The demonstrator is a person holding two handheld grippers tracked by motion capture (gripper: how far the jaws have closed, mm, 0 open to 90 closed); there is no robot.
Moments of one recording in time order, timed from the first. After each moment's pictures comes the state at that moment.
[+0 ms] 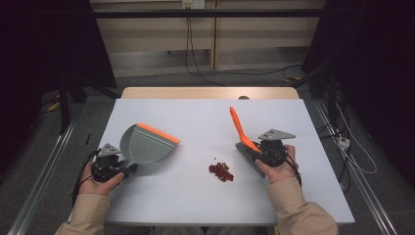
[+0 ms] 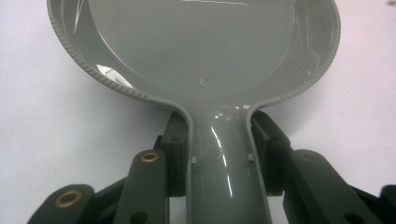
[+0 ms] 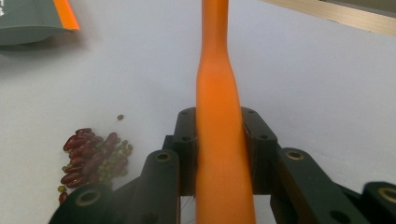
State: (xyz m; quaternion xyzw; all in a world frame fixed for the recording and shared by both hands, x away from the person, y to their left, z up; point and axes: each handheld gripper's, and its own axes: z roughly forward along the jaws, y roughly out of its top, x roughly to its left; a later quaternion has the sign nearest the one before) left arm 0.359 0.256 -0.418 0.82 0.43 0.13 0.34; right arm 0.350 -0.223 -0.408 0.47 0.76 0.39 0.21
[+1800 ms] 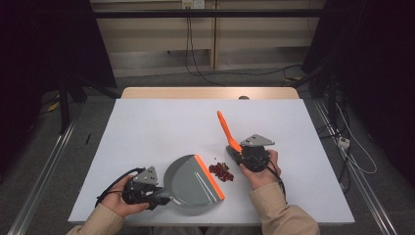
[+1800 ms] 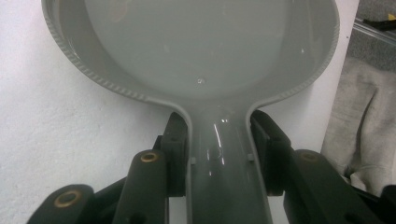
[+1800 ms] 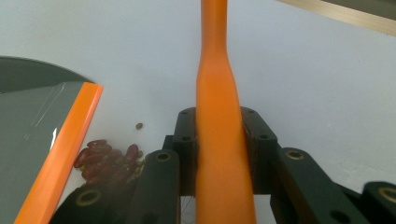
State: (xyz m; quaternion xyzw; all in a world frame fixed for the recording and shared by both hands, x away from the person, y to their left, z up) left arm 0.311 0.174 -0.426 0.92 0.20 -0.01 0.33; right arm 0.347 -0.177 -0.422 0.48 0.76 0.37 0.25
